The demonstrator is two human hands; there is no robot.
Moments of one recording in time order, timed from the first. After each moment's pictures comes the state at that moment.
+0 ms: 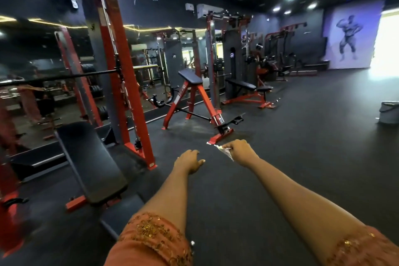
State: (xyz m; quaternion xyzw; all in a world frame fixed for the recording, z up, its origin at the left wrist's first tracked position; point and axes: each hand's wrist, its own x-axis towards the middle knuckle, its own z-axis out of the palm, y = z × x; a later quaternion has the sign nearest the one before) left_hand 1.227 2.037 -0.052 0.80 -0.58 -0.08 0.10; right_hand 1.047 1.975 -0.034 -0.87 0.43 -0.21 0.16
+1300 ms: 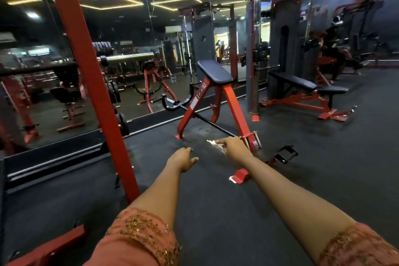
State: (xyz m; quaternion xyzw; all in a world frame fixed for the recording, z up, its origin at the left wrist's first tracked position) left_hand 1.634 1.139 -0.067 0.87 -0.48 -0.07 0.10; right_hand 1.483 1.019 -0.059 -0.92 0.30 -0.20 0.17
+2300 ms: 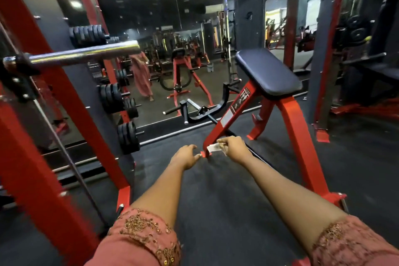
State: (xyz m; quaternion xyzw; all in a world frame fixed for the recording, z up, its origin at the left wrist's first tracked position) left_hand 2.164 0.570 -0.101 0.92 -0.37 -0.08 0.13; right_hand 2.050 0.422 -0.105 -0.91 0.24 -0.17 0.28
